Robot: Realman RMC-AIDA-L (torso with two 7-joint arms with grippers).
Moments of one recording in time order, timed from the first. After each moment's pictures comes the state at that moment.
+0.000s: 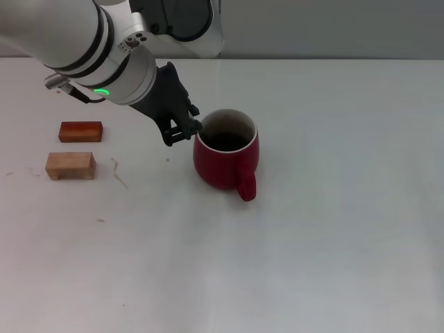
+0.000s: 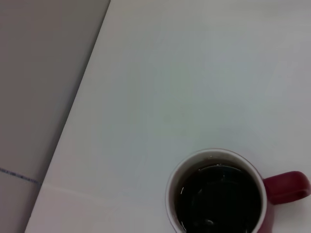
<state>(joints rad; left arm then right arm) -0.68 -2.07 1.56 1.51 2.62 1.48 -2.25 0.41 2.08 0.51 0.03 -1.62 -1.36 0.02</state>
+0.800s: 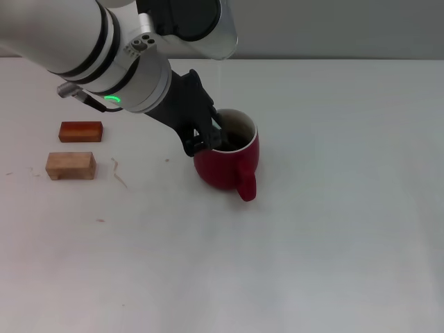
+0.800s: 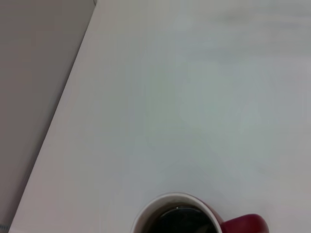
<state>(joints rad) -0.66 -2.07 1.56 1.57 2.50 1.50 -2.23 0.41 2.08 0.50 0.03 -1.62 -1.37 0.02</state>
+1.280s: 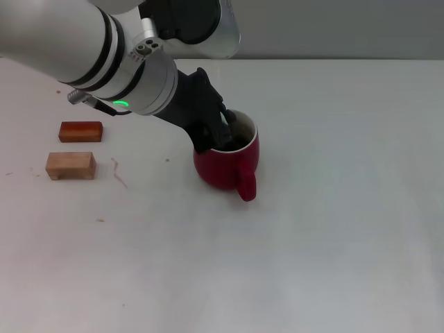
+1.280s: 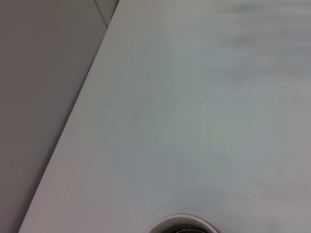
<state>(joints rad) -0.62 -2.07 1.59 1.56 2.47 1.41 -2.23 0.41 2.08 0.50 0.03 -1.62 -1.37 0.02</state>
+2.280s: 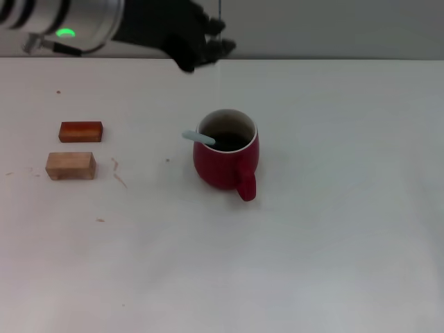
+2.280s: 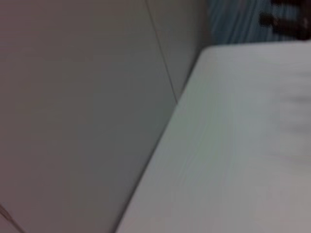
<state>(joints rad) -0.56 -2.06 1.29 1.65 2.24 1.37 -2.16 0.41 2.07 0.51 0.02 -1.62 -1.36 0.02</state>
